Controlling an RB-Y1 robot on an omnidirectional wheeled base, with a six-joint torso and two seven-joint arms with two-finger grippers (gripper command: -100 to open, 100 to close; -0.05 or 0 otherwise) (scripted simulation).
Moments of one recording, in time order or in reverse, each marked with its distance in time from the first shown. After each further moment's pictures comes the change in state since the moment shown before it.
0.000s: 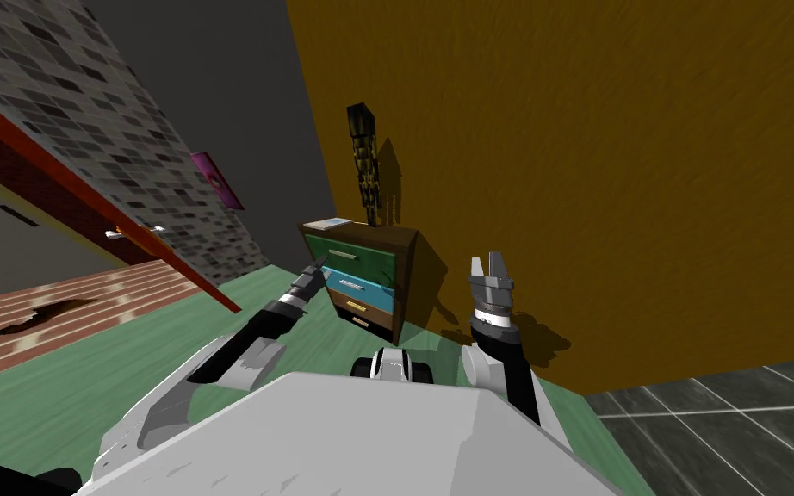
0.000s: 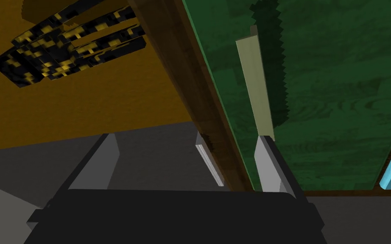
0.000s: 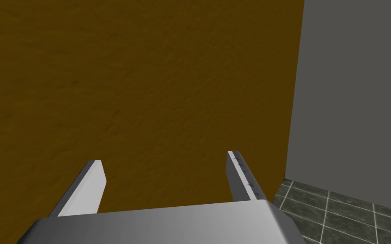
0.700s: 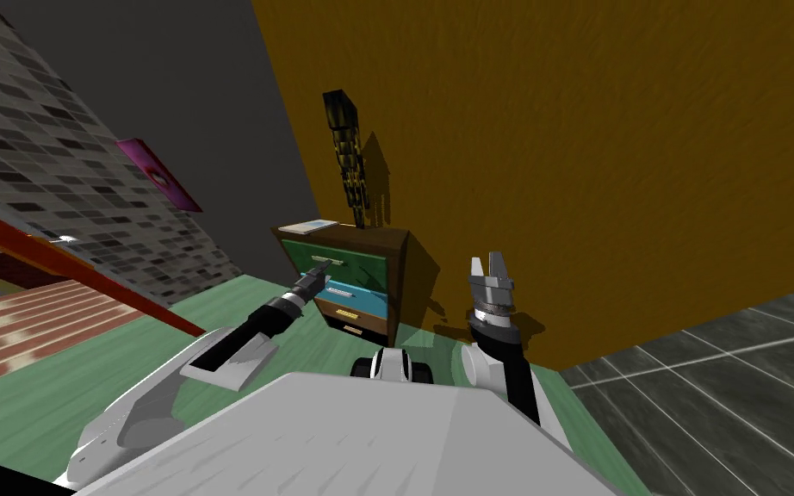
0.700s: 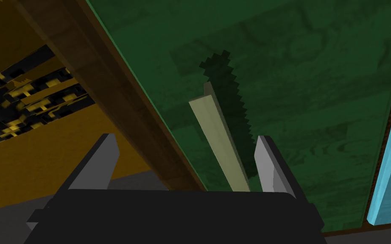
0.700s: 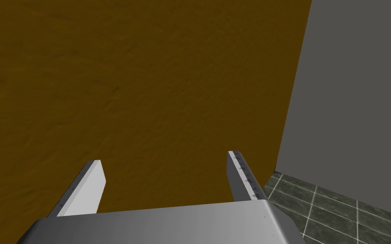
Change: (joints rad) left arm 0.001 0.127 0.003 -0.023 -0.004 0.188 0.057; right arm 0.000 0.000 0.000 0.000 0.000 0.000 0.000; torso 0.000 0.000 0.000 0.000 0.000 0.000
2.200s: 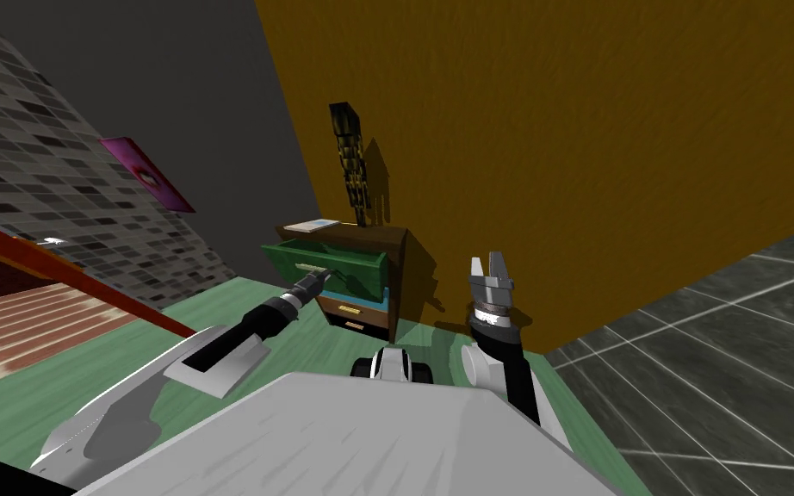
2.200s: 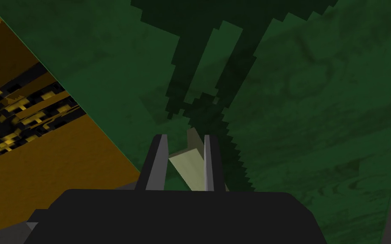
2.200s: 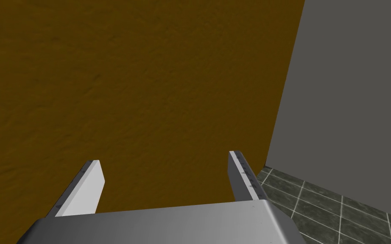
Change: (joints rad) left arm 0.032 0.099 0.006 -0.045 0.004 0.105 0.048; right arm 0.000 0.000 0.000 0.000 0.000 0.000 0.000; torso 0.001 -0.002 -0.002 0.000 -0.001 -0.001
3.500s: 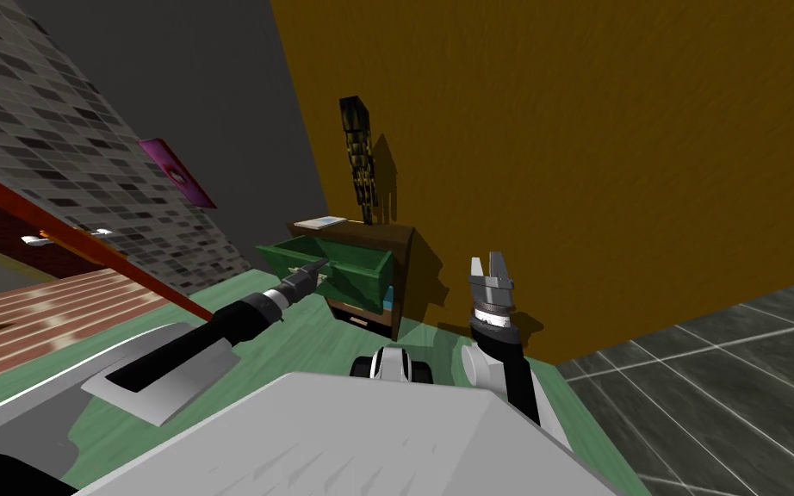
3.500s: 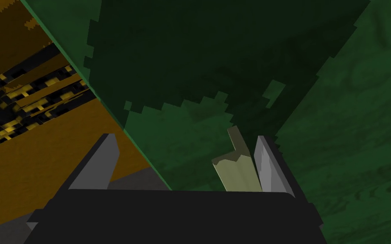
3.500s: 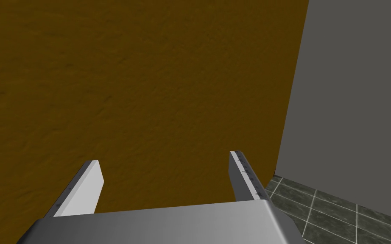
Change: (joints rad) left arm 0.105 0.156 0.135 -0.170 0.084 0.089 0.127; right arm 0.000 0.000 0.000 0.000 0.000 0.000 0.000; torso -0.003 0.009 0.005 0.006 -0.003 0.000
